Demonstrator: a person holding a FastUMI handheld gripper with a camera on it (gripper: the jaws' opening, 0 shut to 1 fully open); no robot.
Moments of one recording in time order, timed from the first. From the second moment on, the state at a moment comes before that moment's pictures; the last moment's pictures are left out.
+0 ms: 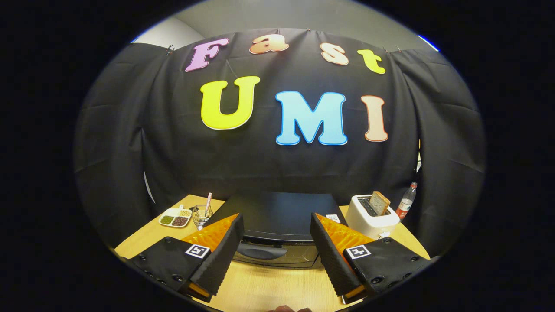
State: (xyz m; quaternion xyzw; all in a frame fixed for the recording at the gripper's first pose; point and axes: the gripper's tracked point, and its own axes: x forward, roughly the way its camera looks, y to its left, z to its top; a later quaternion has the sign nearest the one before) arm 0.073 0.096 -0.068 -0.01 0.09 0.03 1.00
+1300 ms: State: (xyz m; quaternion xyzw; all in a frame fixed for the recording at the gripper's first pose) arm 0.136 0.130 -0.176 0.01 0.25 0.02 0.97
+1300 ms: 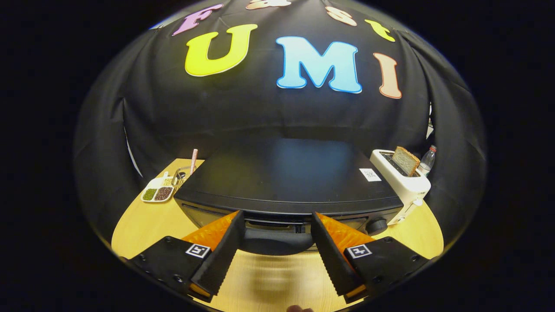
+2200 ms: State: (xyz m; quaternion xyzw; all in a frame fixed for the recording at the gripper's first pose) arm 0.076 0.133 -0.197 -0.02 0.31 0.03 0.95
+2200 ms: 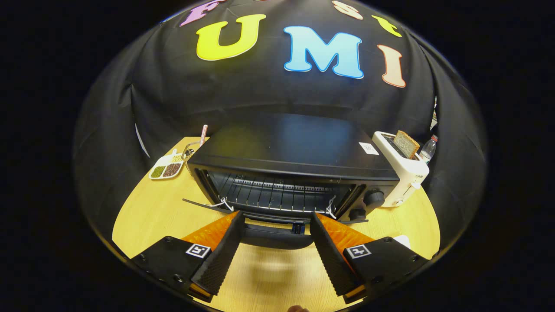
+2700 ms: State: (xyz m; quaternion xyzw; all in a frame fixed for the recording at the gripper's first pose) arm -0.005 0.137 -0.299 -0.01 0.47 0.07 0.88
